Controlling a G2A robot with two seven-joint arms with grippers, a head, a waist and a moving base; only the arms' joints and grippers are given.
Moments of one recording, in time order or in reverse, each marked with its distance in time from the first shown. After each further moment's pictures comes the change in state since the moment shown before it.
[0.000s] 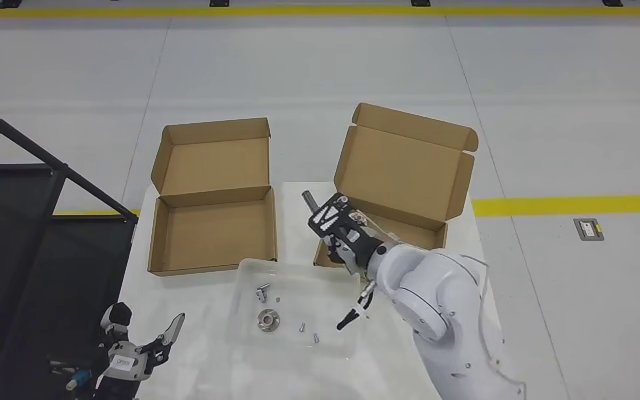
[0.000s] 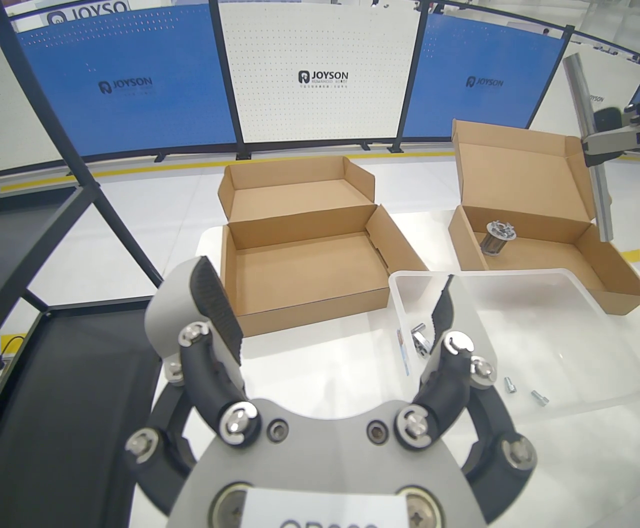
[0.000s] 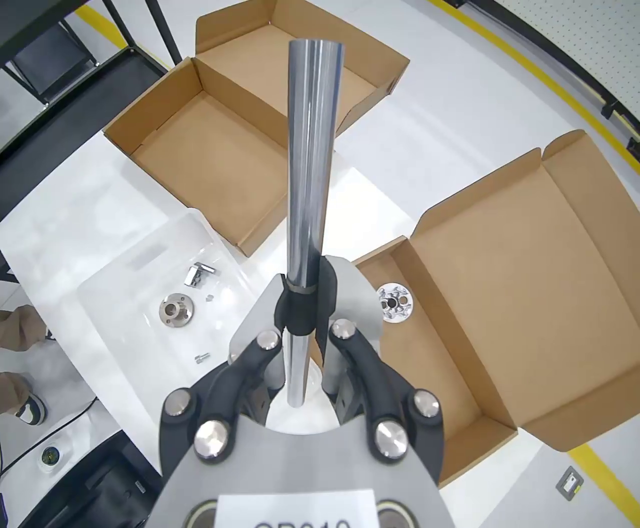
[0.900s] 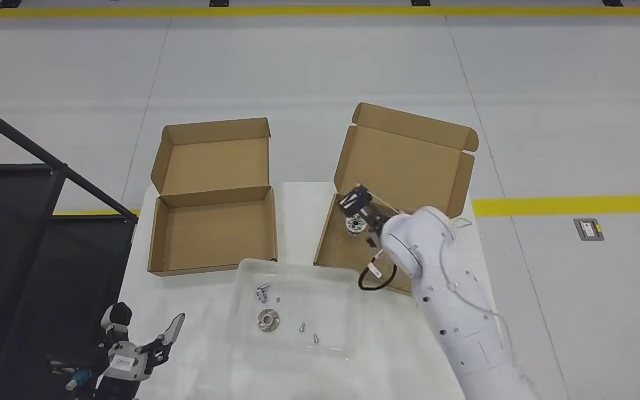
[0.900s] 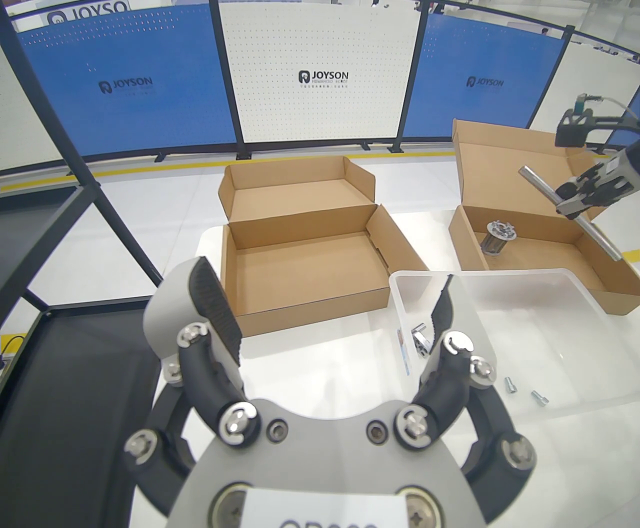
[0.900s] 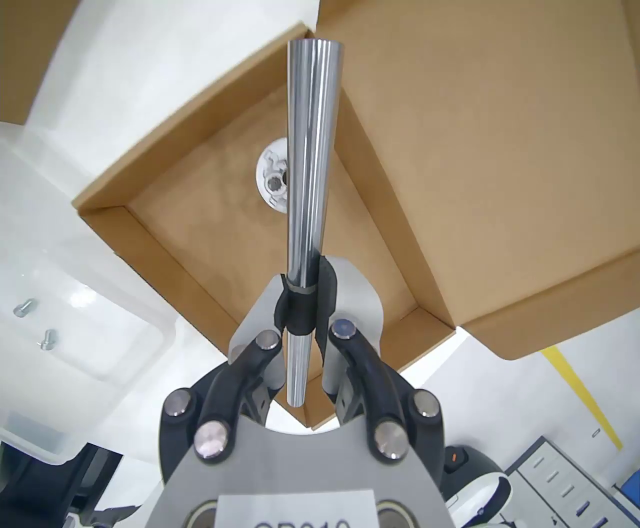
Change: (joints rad) left arm 0.000 0.000 0.000 0.000 0.000 0.000 0.000; right arm 0.271 0.002 0.003 0.557 -0.197 0.059 0.192
